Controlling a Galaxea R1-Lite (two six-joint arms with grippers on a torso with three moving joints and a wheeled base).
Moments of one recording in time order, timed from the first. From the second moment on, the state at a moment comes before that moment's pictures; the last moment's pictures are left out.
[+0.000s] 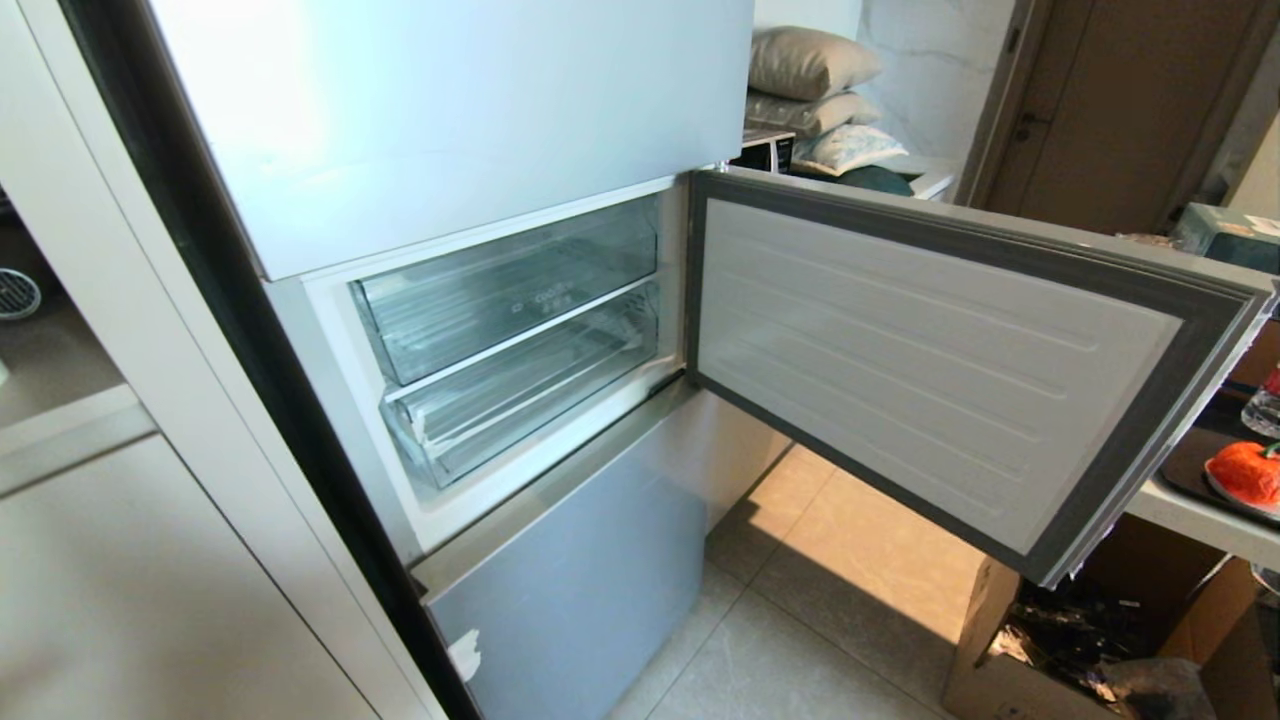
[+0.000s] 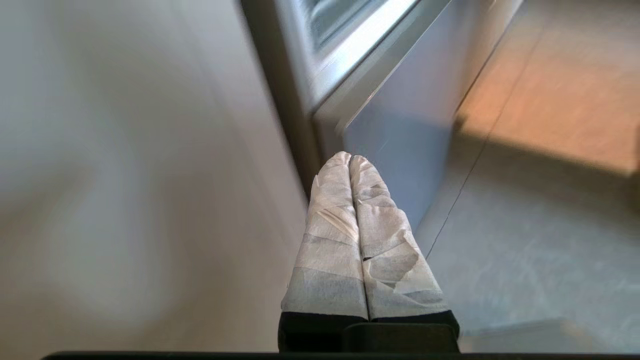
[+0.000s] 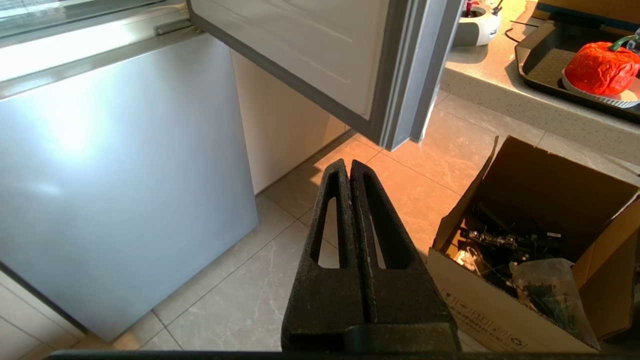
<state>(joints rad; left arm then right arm) 0.00 0.03 -0.04 0.06 -0.04 0.16 0.00 0.00 0.00 0.00 0.00 -0.01</state>
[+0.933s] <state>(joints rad) 0.00 0.00 0.00 0.00 0.00 0.00 0.00 0.00 0.00 0.00 0.00 -0.01</state>
